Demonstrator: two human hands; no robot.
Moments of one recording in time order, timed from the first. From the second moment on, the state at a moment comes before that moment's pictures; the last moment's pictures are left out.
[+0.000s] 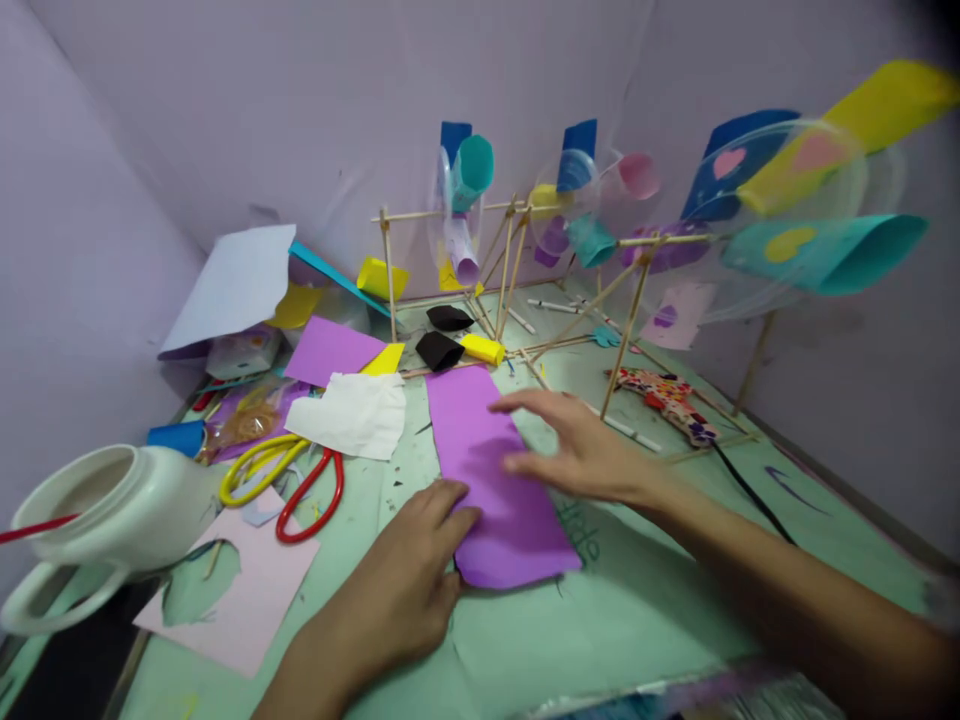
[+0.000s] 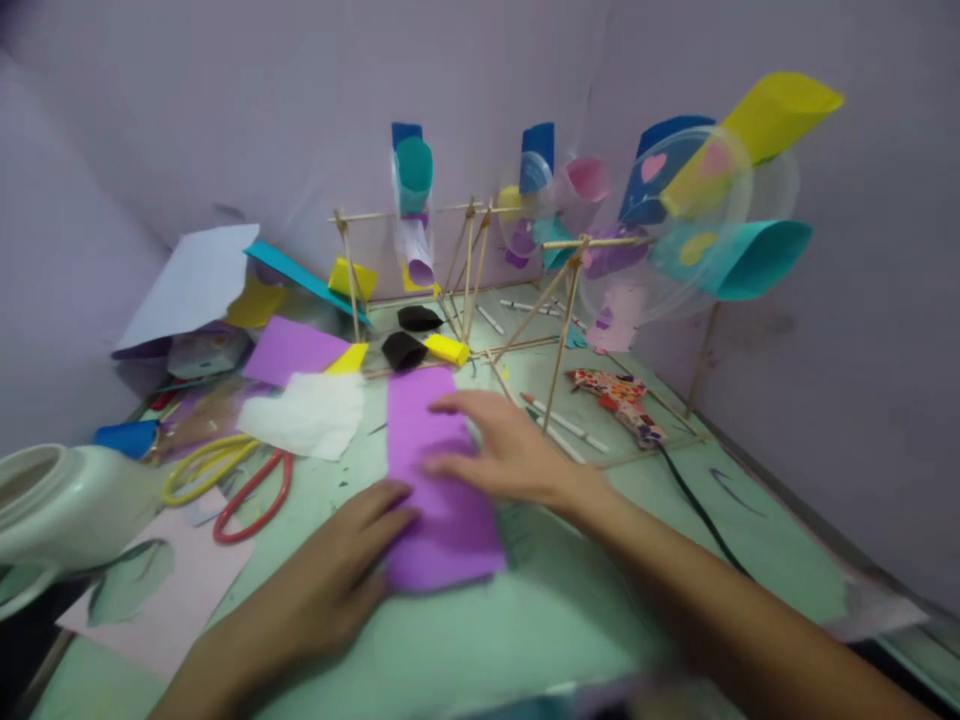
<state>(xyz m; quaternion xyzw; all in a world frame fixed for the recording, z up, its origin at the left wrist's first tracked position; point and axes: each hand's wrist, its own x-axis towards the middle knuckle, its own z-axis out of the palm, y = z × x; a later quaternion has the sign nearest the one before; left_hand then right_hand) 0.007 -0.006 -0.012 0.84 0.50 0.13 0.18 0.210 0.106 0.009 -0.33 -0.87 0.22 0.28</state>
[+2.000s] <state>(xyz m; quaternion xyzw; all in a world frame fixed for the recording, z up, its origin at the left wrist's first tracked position) 0.067 -0.010 -0.032 0.92 0.37 0.05 0.14 0.245 0.043 -0.041 -0.41 -0.69 0.28 0.52</state>
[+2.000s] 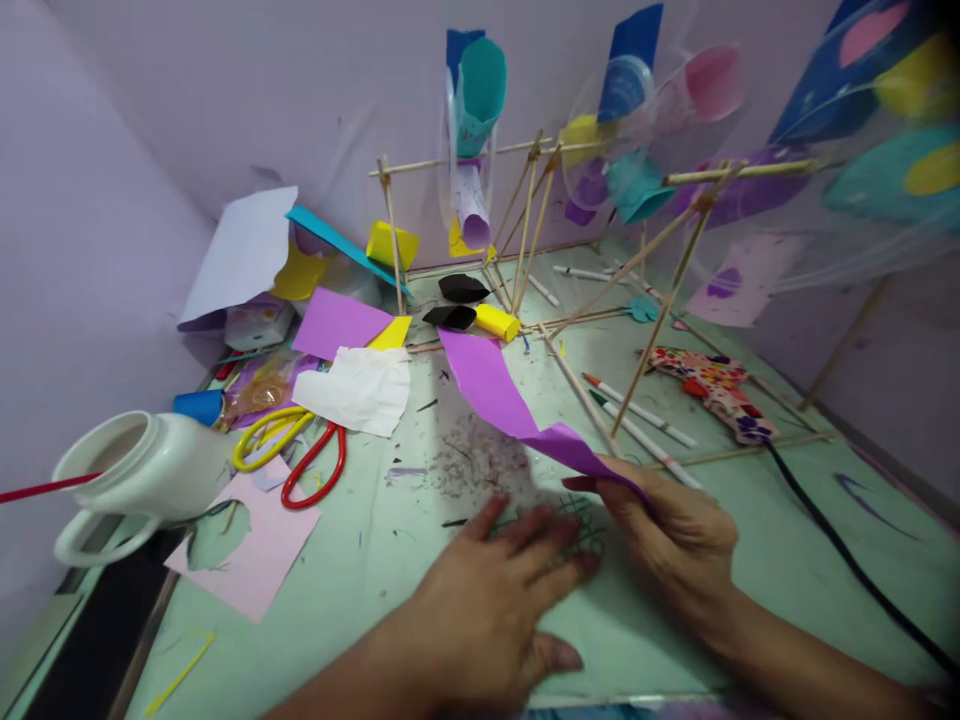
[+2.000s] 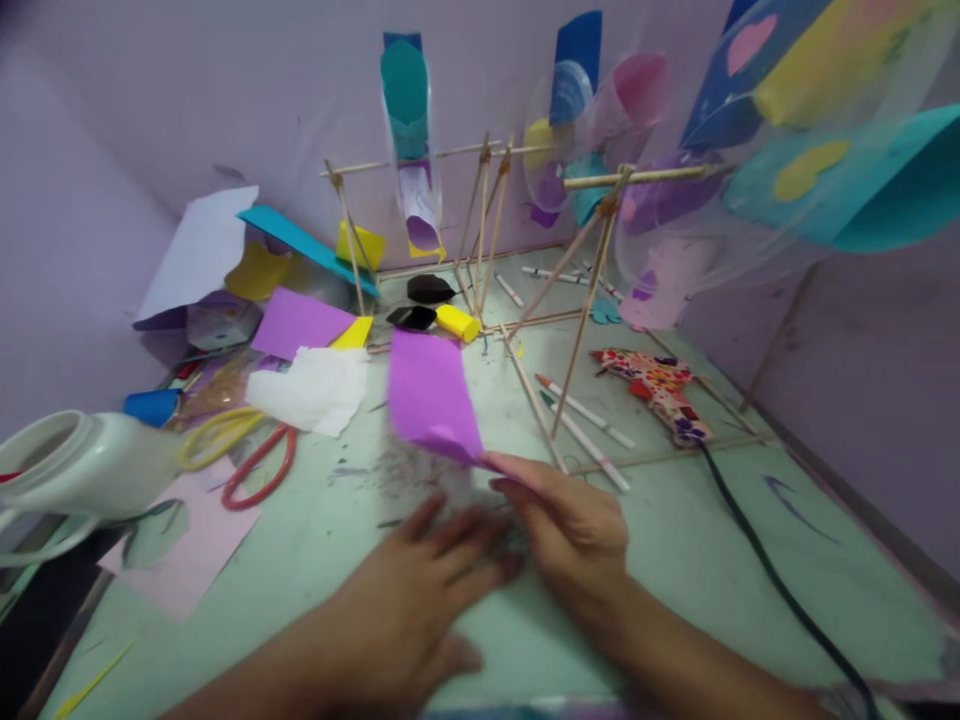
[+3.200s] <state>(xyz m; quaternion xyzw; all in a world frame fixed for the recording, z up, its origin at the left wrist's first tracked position) 0.024 -0.011 -0.022 0.60 0.69 0.34 0.22 0.221 0.058 -0.043 -0.33 -0.83 0.29 0.35</state>
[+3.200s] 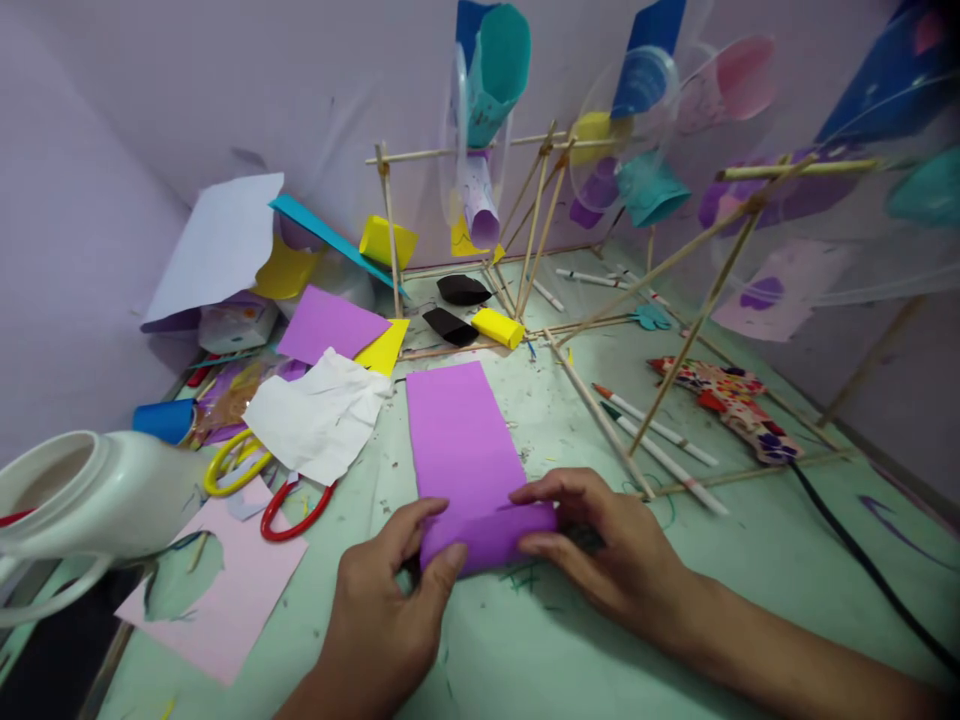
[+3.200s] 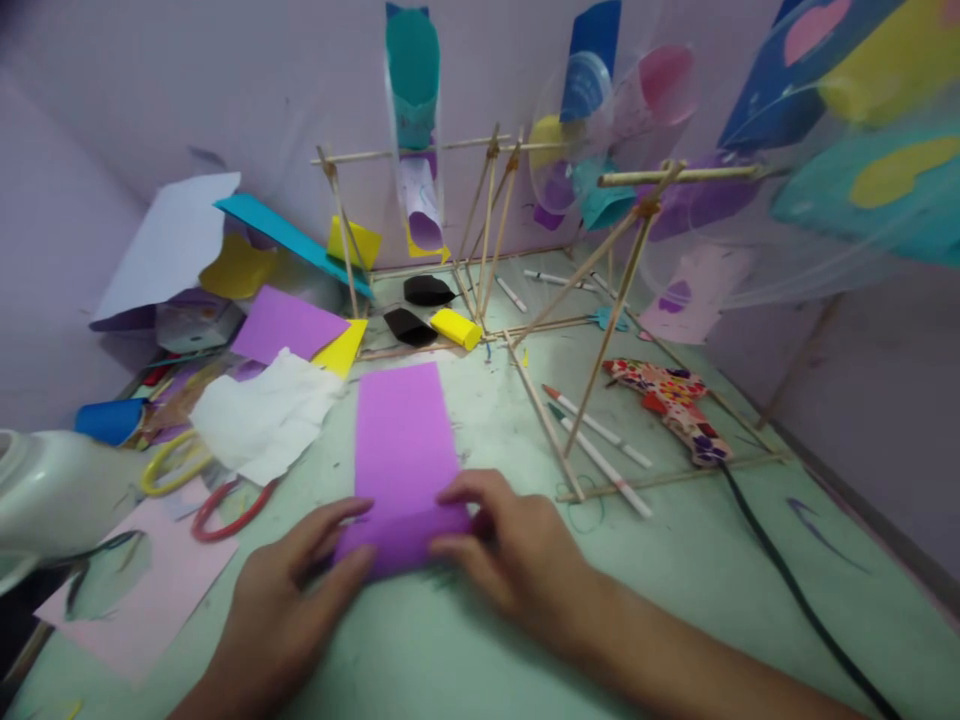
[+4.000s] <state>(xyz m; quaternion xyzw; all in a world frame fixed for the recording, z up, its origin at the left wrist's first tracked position) 0.016 0.001 -0.025 0.66 0.66 0.32 0.16 0.215 0.070 -0.039 -0.25 -0.92 0.07 0.30</state>
